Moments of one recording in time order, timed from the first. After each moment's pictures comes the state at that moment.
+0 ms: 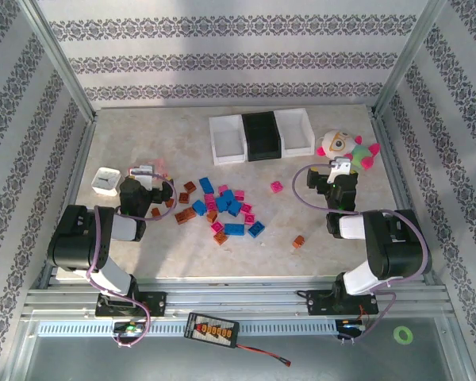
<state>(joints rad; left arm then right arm) 0.00 1.60 0.37 0.89 0.03 0.02 0.03 1.53 0.38 0.86 0.12 0.05</state>
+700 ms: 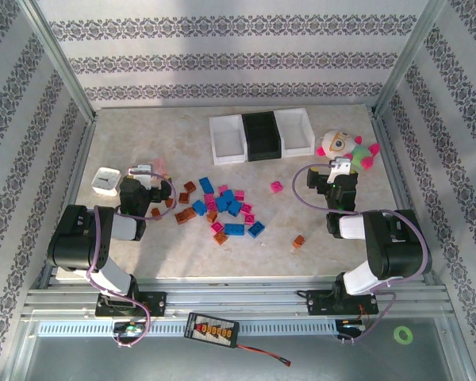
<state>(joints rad) 0.00 1.60 0.37 0.88 -0.02 0.01 0.03 1.53 0.38 0.86 0.12 0.05</state>
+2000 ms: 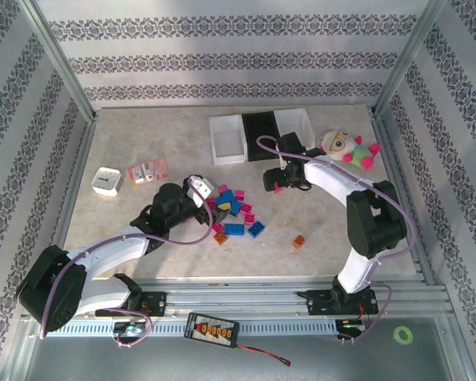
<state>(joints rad) -0.58 1.20 0.49 0.37 0.19 0.15 0.38 1.78 1.24 -0.68 0.04 0.21</state>
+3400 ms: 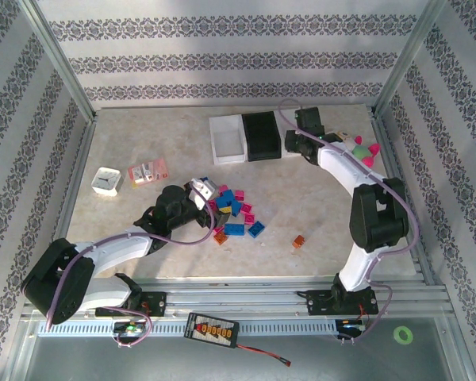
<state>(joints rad) -0.58 1.26 0.47 0.42 0.22 0.10 0.22 1.81 1.39 -0.36 0.09 0.32</state>
